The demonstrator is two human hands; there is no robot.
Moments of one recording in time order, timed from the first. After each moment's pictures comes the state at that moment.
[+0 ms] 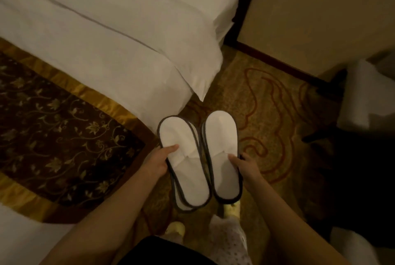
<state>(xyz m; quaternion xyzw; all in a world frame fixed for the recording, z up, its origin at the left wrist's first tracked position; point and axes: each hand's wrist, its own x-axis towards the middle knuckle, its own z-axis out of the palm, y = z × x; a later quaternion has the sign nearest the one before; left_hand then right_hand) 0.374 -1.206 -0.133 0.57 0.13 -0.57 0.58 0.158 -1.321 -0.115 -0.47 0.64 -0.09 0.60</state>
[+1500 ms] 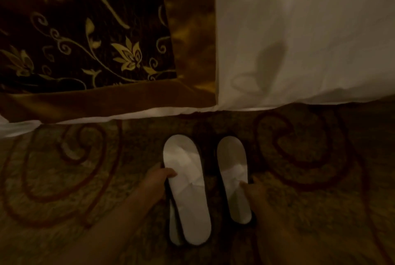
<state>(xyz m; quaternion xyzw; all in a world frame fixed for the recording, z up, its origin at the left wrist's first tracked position) 0.379 -1.230 -0.710 0.55 0.43 -0.21 0.68 0.360 -1.488 -0.777 -0.73 0.40 0.29 0.48</state>
